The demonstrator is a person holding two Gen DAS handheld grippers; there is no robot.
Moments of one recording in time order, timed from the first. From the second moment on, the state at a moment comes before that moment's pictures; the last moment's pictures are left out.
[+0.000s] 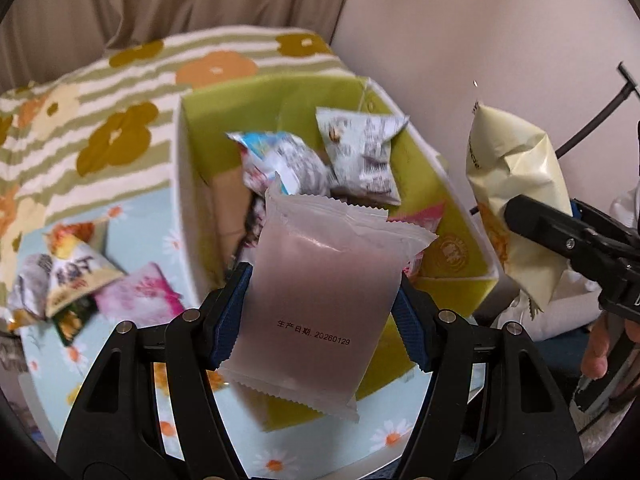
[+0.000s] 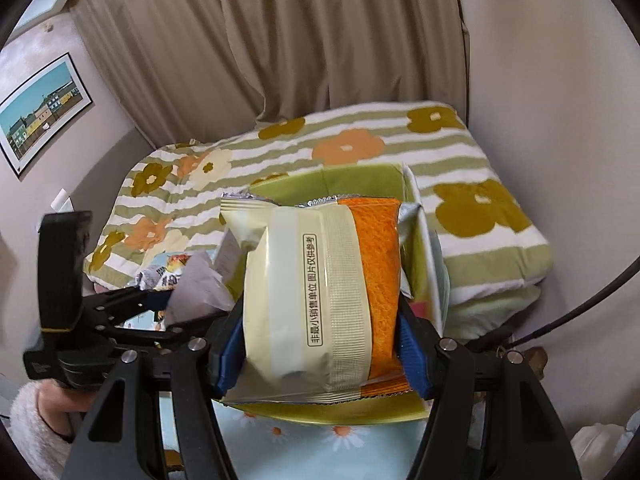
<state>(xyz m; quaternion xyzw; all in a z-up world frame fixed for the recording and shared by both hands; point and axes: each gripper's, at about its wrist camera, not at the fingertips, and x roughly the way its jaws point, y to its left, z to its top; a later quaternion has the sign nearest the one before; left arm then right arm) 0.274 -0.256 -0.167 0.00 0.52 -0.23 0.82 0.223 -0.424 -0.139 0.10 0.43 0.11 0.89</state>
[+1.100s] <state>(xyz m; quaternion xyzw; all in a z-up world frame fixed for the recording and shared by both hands) 0.244 -0.198 -0.165 0.01 0.51 -0.18 0.84 0.219 -0.389 -0.180 0.06 0.42 0.05 0.90</state>
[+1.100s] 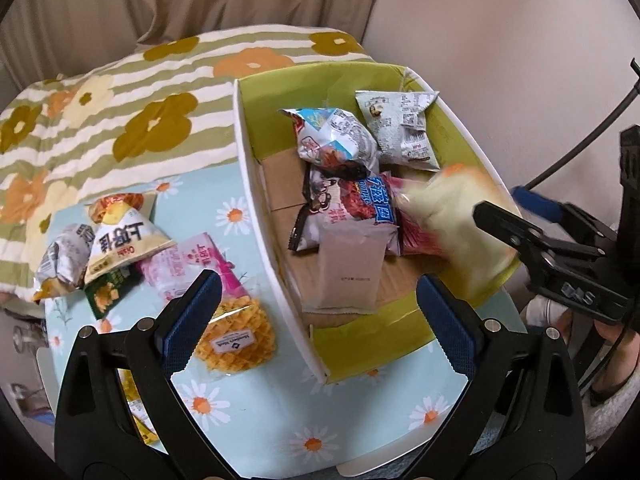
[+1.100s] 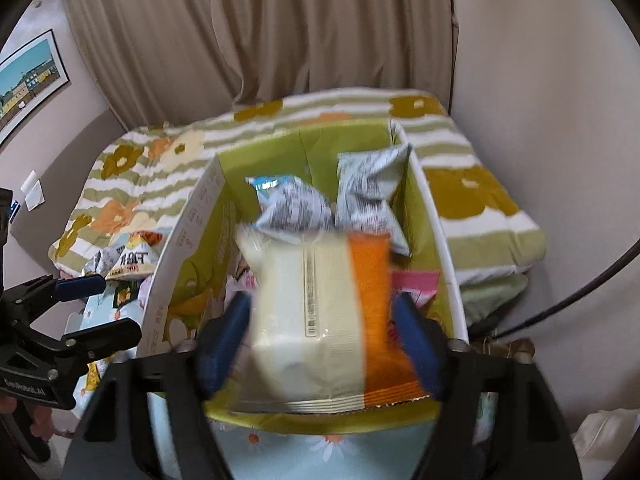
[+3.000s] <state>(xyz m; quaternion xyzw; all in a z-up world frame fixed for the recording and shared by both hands) 0.312 0.091 -0.160 -0.04 0.52 -0.10 0.85 0.321 -0.146 -0.147 0.06 0.45 0.18 0.87</state>
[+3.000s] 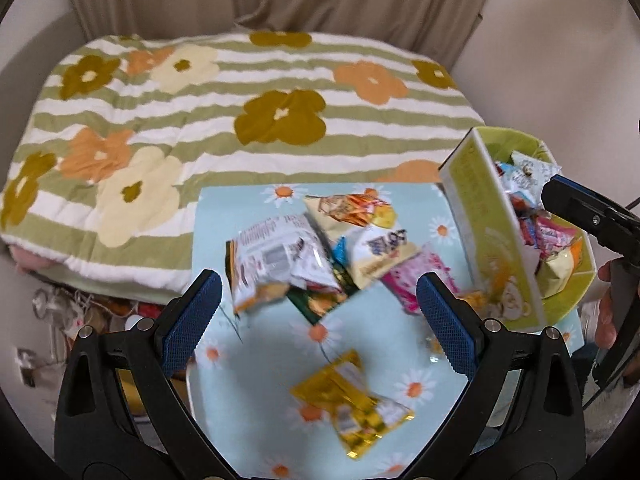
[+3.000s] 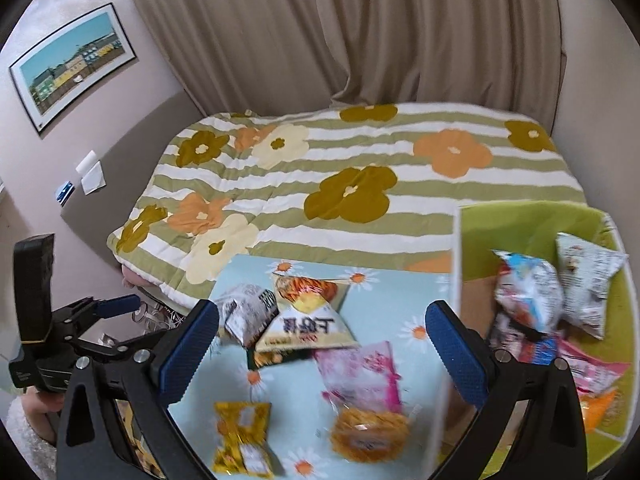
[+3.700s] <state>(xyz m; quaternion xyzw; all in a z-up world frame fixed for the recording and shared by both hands) 0.408 0.093 -0.295 -0.02 0.63 -0.13 0.77 0.411 -0.085 -0.273 0.07 0.59 0.16 0.79</state>
